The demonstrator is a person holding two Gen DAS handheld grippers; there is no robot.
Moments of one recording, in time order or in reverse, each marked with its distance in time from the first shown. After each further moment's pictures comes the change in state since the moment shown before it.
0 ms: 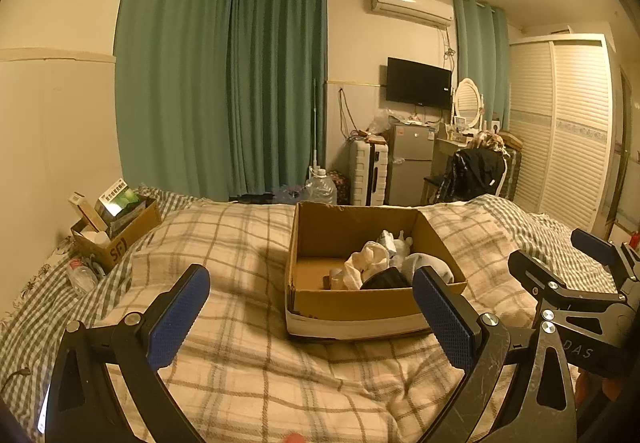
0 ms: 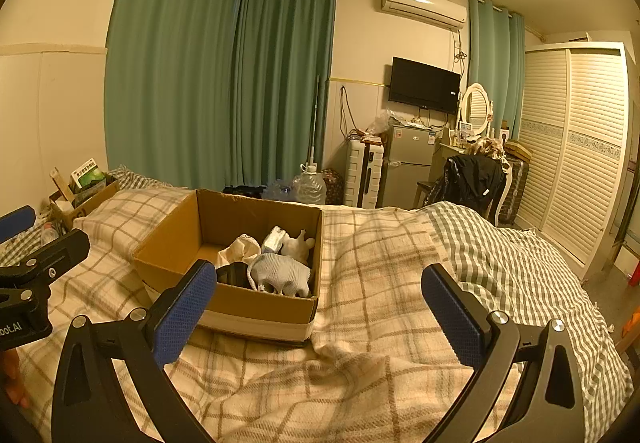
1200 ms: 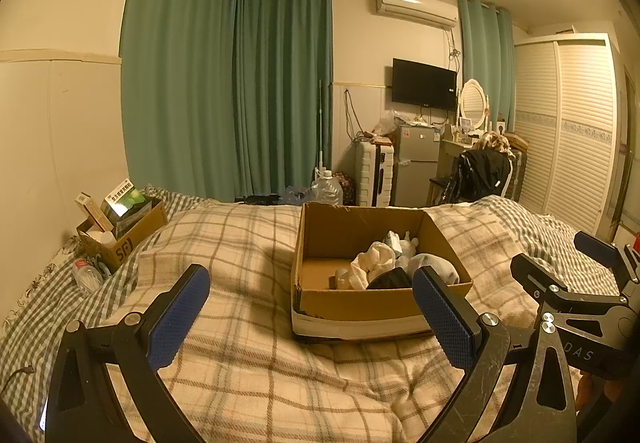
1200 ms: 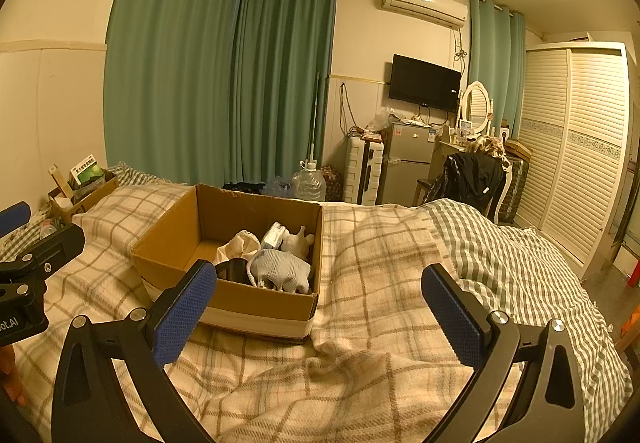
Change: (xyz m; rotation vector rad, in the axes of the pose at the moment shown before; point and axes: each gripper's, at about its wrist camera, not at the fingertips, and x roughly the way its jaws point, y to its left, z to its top) left arm 0.001 0.004 0.001 0.002 -0.006 0.020; right arm 0.001 0.001 -0.004 0.000 0.006 0.000
